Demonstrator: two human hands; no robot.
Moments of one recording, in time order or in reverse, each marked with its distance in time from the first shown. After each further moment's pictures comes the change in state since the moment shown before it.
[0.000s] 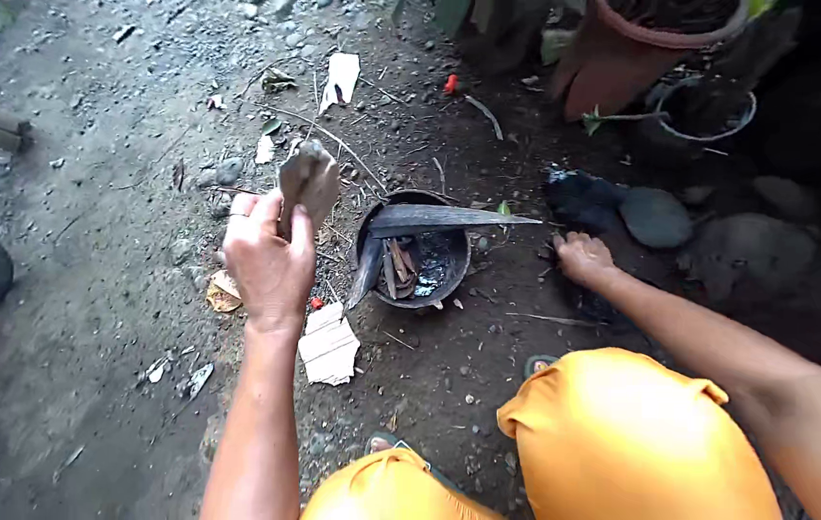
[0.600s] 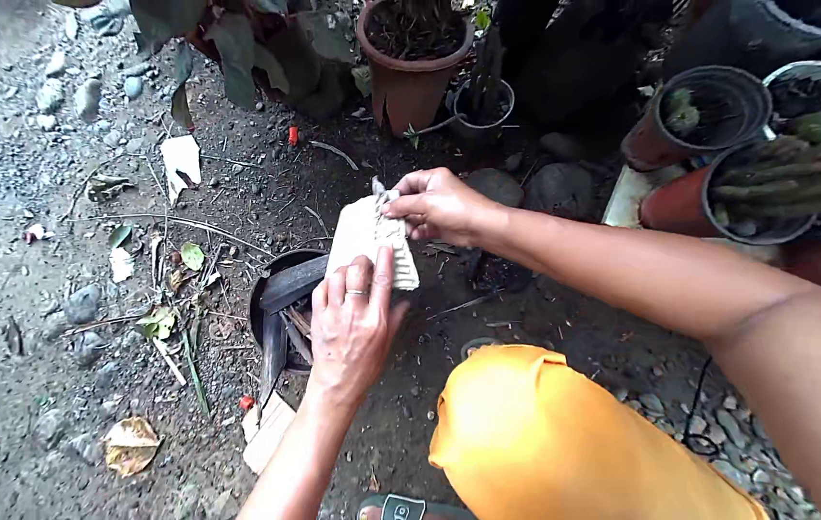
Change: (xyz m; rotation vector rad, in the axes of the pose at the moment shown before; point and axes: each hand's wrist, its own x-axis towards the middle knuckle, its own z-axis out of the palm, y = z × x) left_hand -0.043 0.133 0.117 -0.085 -0.201 0.763; right_hand -0.109 -0.063 -0.181 1.617 0.114 -0.093
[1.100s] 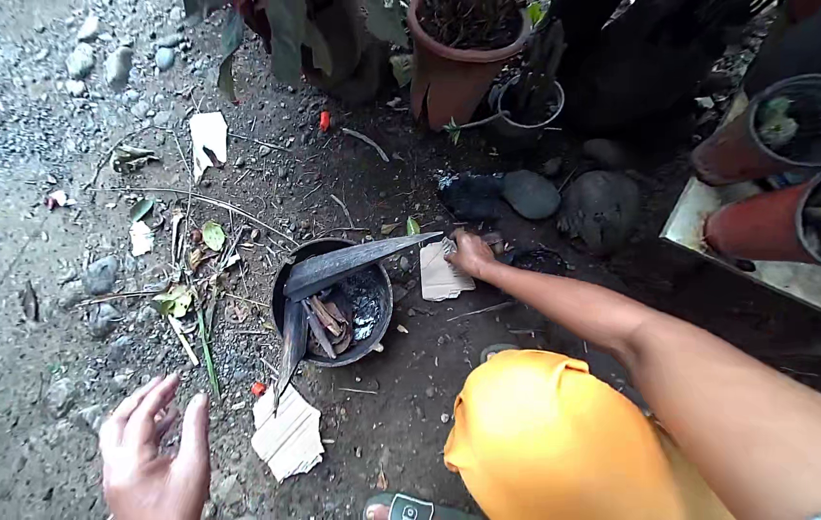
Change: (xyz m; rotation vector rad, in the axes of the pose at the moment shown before) left_hand -0.165 -0.124 -0.104 -0.222 -0.018 -0.805; right_hand 0.103 0.193 -0.042 -0.991 0.164 0.256
